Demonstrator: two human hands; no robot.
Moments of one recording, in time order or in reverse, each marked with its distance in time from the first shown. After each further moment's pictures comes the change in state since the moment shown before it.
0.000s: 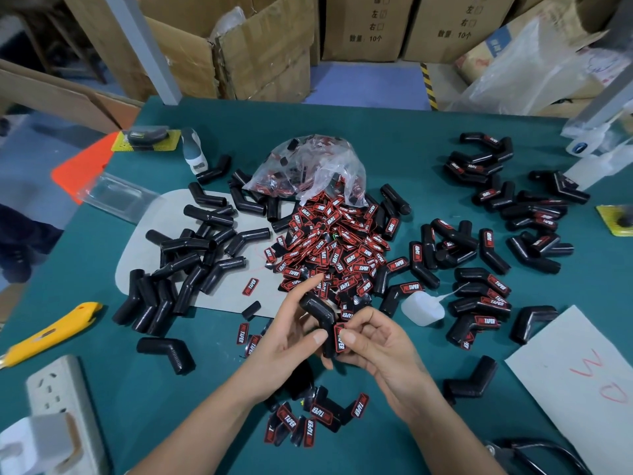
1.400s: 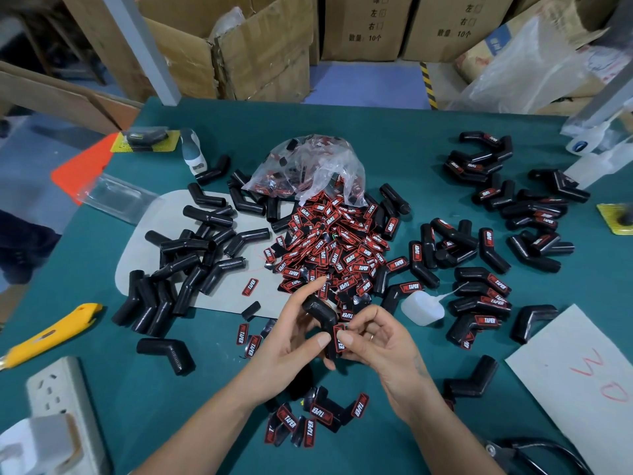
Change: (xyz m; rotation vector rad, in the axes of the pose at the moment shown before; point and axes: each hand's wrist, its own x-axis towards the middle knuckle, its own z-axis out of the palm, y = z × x) left_hand 0.000 -0.006 0.001 0.024 0.001 -0.016; right_hand -0.001 0.005 -0.003 -0.135 0.023 -0.091
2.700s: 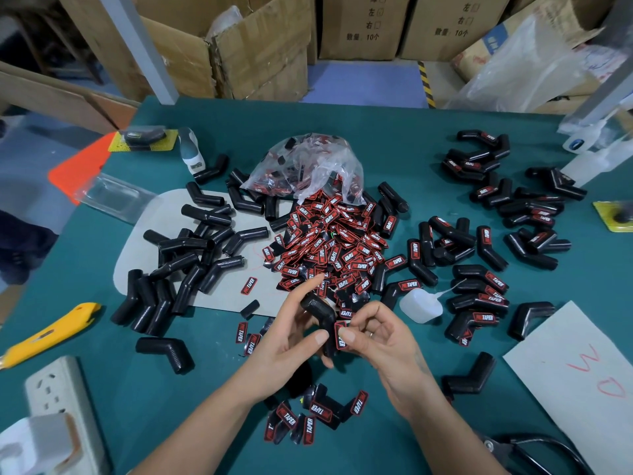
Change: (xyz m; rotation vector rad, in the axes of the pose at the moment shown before) left_hand 0.001 0.000 -0.001 -0.007 -0.007 0.033; right_hand 0.002 0.004 -0.002 0.055 -0.019 -0.033
